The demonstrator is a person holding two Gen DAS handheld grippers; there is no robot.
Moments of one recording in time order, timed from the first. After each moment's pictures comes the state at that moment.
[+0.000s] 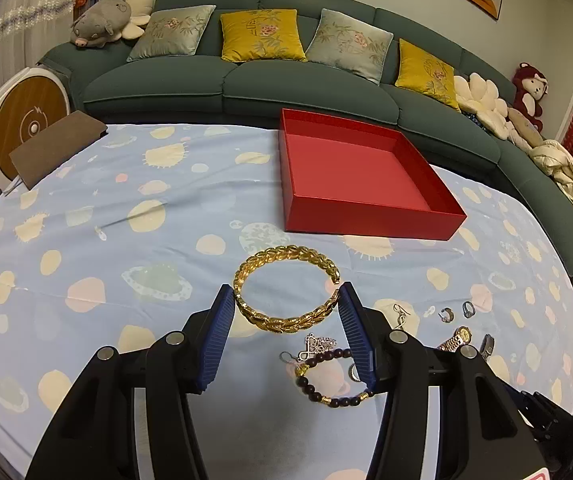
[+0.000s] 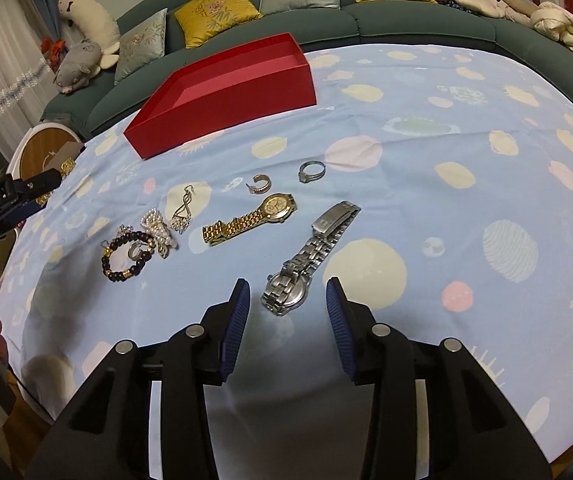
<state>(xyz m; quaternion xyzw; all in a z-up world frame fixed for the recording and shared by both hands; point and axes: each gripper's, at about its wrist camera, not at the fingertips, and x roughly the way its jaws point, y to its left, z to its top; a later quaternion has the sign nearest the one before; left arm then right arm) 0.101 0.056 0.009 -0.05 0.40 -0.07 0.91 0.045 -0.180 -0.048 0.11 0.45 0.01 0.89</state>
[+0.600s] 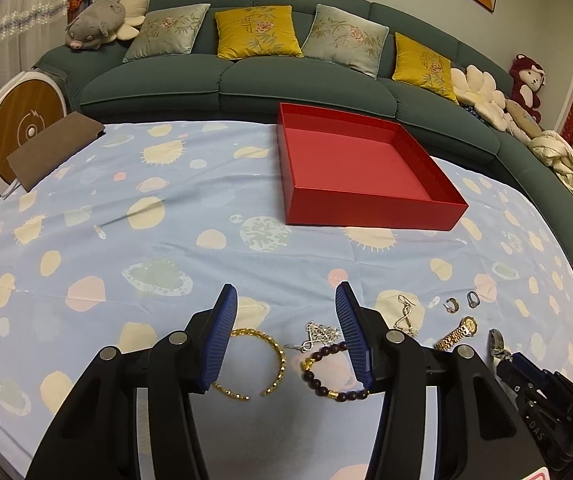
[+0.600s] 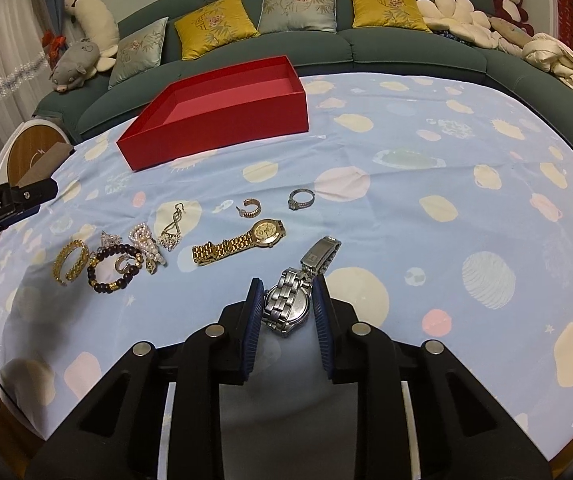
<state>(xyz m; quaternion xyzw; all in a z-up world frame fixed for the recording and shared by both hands) 0.099 0.059 0.004 -0.04 0.40 -0.07 0.91 0.039 -0.189 -0.030 0.09 0.41 -0.01 0.91</state>
